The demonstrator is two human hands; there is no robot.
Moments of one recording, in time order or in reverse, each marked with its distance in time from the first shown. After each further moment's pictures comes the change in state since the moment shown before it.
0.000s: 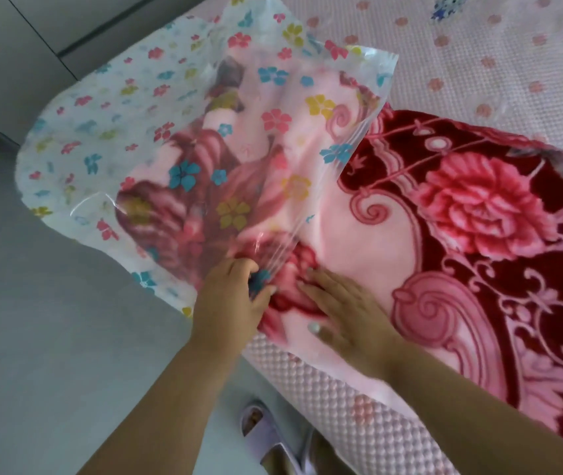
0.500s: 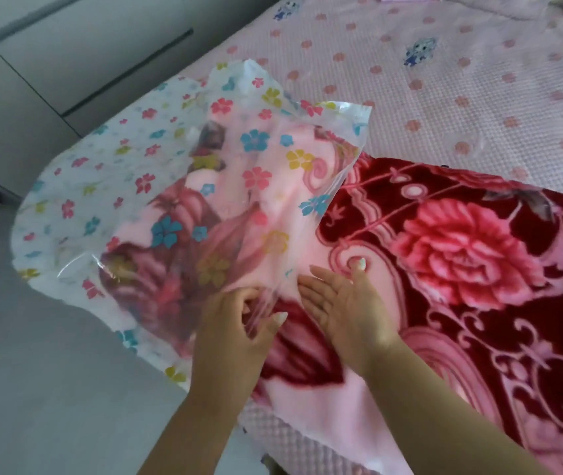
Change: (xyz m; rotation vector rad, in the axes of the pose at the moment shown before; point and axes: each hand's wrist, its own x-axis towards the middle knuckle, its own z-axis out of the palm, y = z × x) left_hand 0.027 0.042 -0.007 -0.172 0.078 -0.053; right_hand 0.073 0.018 -0.040 1.774 0.320 0.686
